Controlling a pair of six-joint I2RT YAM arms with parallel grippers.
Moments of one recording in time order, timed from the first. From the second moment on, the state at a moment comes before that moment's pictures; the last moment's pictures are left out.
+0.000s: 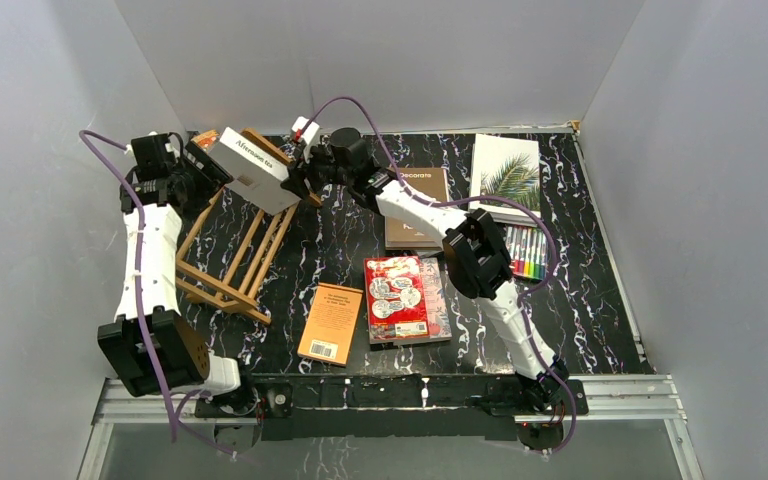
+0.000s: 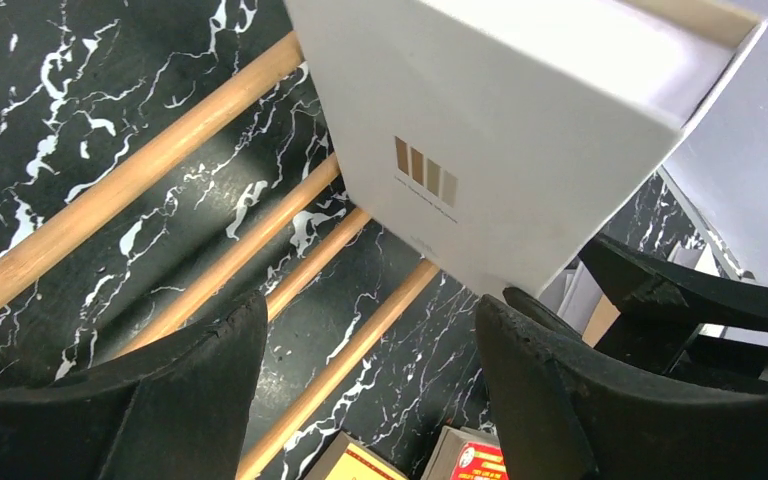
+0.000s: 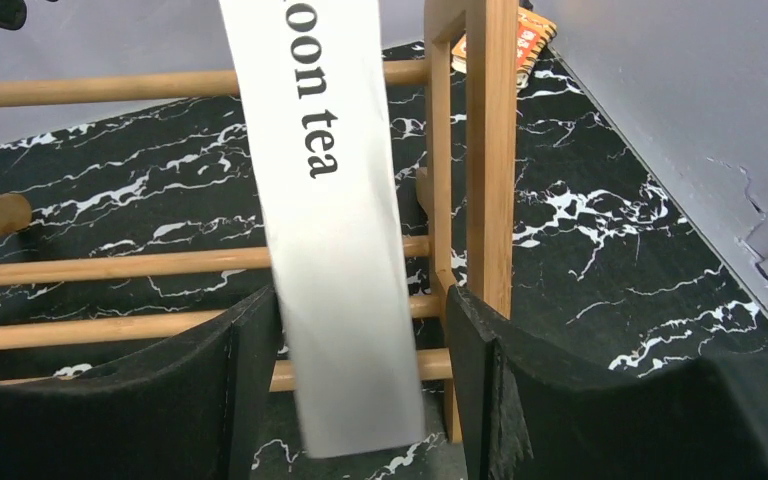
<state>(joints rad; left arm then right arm) 0.24 1.39 1.37 -0.71 0.13 -0.60 0.81 2.39 2.13 0.10 -0.44 -0.08</state>
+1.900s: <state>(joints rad) 0.23 1.63 1.14 -0.14 0.39 -0.78 0.70 1.37 1.08 -0.20 -0.19 0.48</state>
